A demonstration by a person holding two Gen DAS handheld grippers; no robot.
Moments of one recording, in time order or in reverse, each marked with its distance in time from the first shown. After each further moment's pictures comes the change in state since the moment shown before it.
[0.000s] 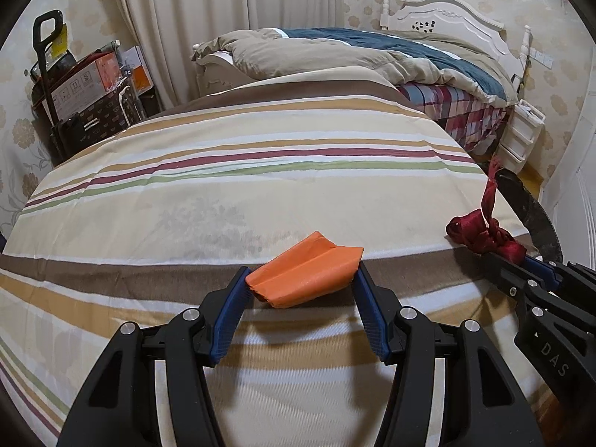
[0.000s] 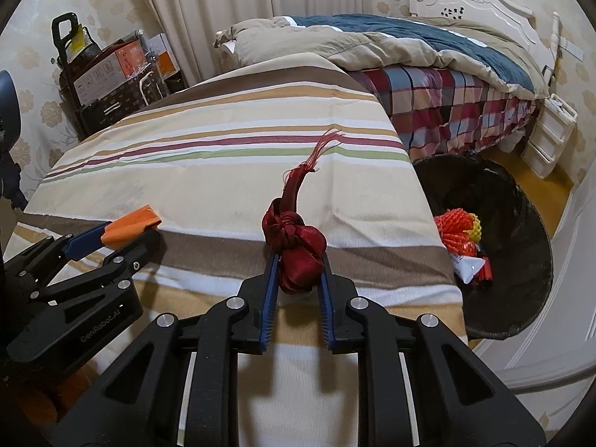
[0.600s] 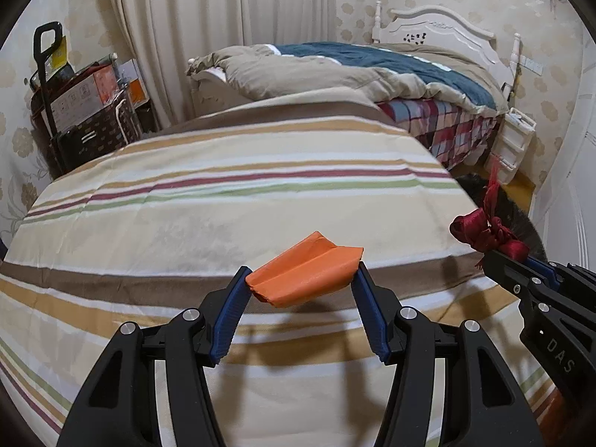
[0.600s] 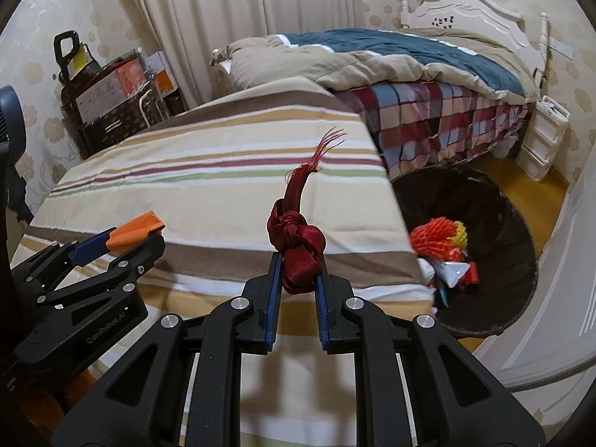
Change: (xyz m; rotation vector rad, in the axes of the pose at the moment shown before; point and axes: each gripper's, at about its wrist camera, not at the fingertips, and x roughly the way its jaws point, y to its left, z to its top) left arm -0.021 -0.013 0.007 0.011 -0.062 -0.029; right arm -0.031 -0.014 0.001 0.030 -0.071 -0.009
